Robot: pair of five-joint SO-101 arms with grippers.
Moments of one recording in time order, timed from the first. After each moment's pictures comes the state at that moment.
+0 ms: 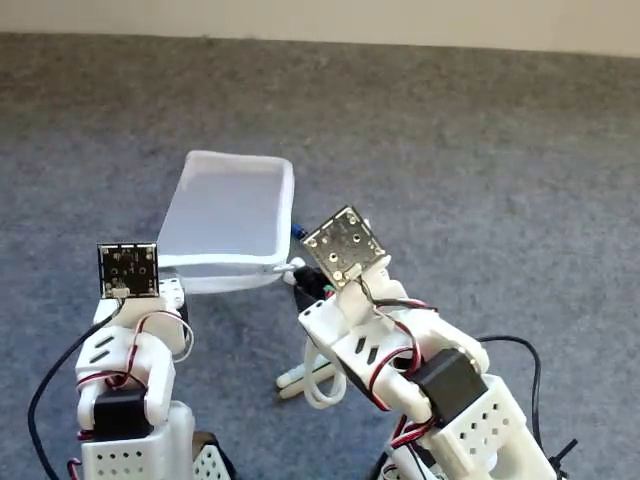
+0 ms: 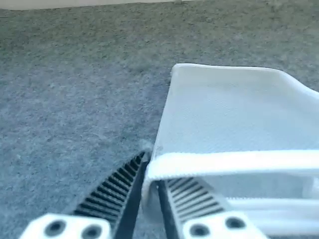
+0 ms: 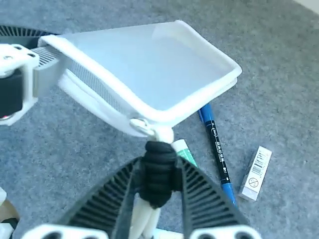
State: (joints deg) left arm -12.3 -103.6 87.0 53.9 -0.4; right arm -40.5 -66.9 50.0 61.8 6.5
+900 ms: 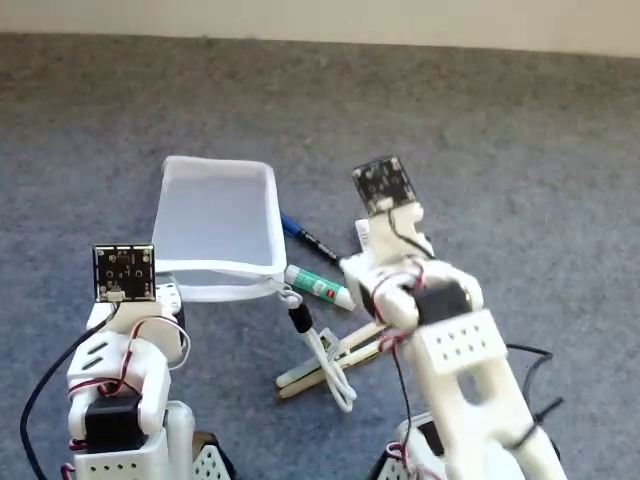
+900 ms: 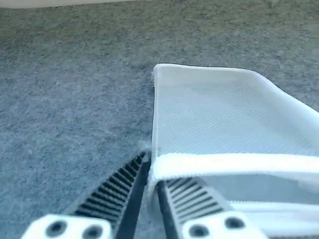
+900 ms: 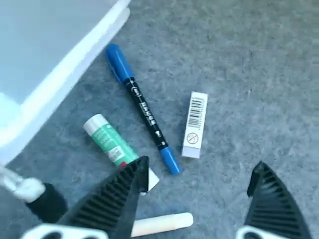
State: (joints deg) left arm -12.4 -103.6 80.7 61.4 -0.7; right arm -20.7 -43.3 49.6 52.8 6.5
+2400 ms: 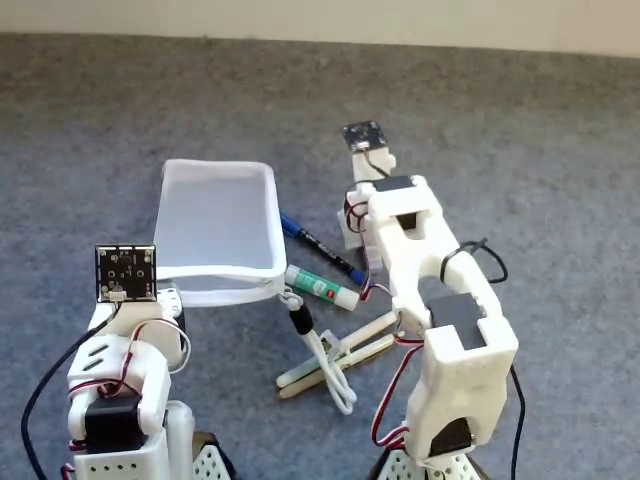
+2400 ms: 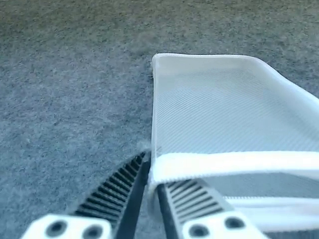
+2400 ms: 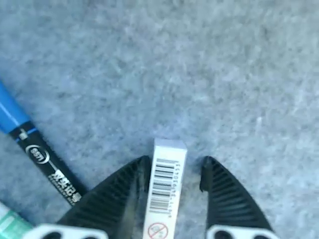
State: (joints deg) left arm -12.5 -103.6 80.7 64.5 -0.7; right arm -16.6 19.9 10.8 50.4 6.5
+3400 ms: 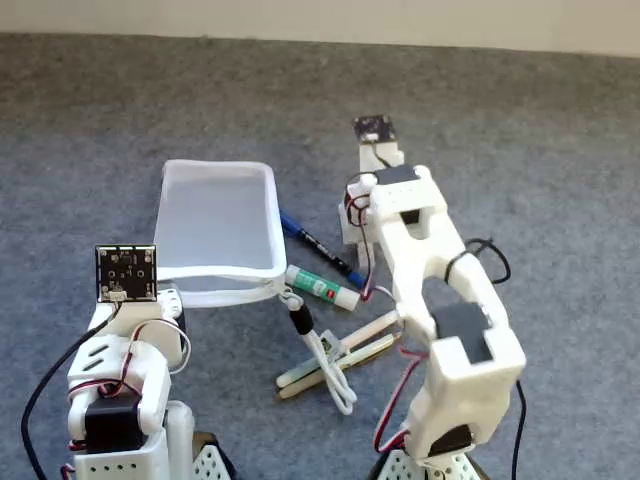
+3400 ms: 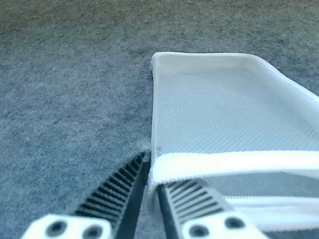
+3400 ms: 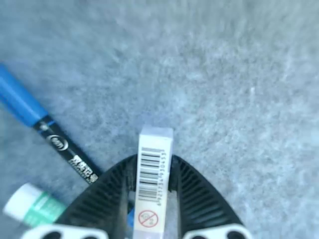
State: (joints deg) left arm -12.5 -103.6 80.7 64.8 -0.7; right arm -16.8 12.1 10.3 58.6 -1.1
